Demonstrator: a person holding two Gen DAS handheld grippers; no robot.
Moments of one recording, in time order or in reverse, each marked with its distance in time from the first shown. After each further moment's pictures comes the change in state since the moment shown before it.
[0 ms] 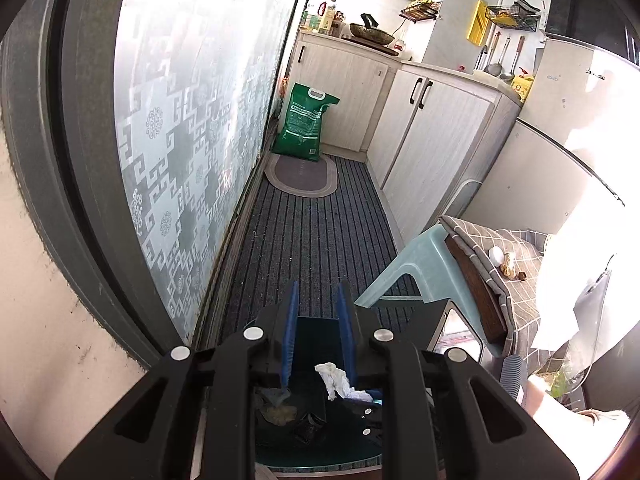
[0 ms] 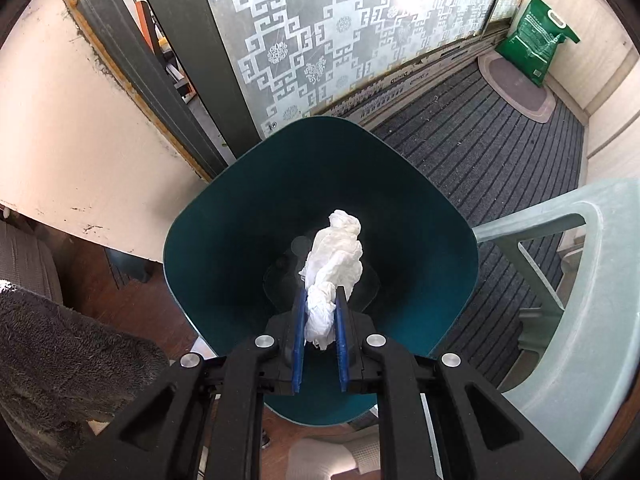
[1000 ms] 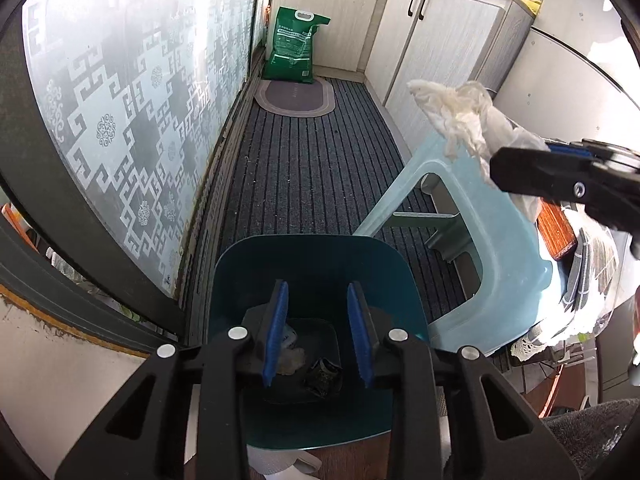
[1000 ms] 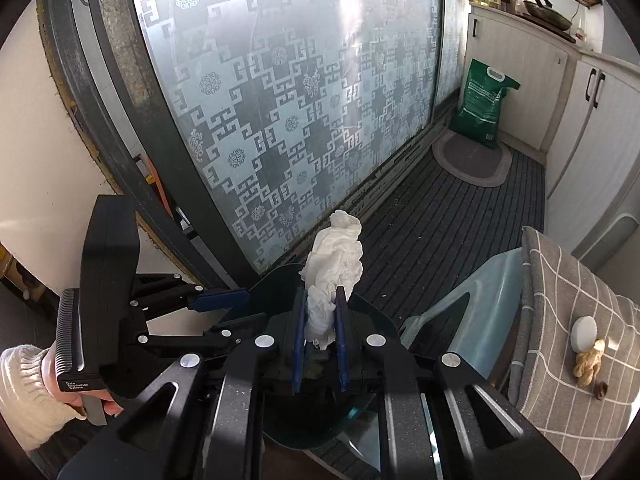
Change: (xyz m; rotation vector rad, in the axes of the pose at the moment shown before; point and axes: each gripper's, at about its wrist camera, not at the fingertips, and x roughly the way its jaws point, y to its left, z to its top) left arm 0.087 -0.003 -0.057 0.077 0.264 0.025; right arm -0.135 -0.041 0.007 0.120 -0.395 0.006
